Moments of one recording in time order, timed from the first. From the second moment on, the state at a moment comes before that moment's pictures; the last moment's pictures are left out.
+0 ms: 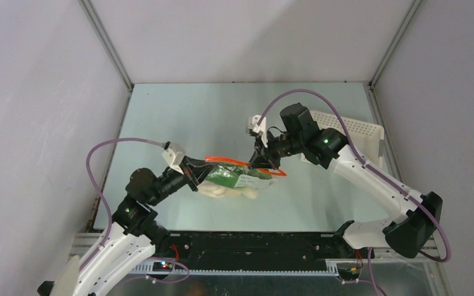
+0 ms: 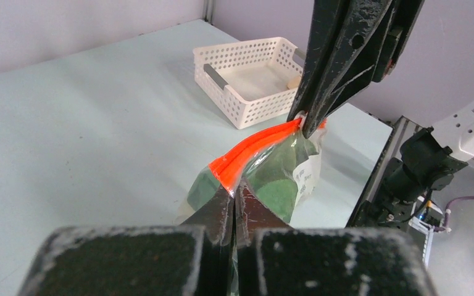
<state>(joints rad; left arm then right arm) -0.60 0.45 0.50 0.00 0.32 -0.24 0.74 1.32 1.30 -0.63 -0.69 -0.32</state>
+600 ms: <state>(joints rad) -0.60 0.41 0.44 0.04 0.19 -0.24 0.65 1.22 1.21 -0.70 -0.63 -0.34</state>
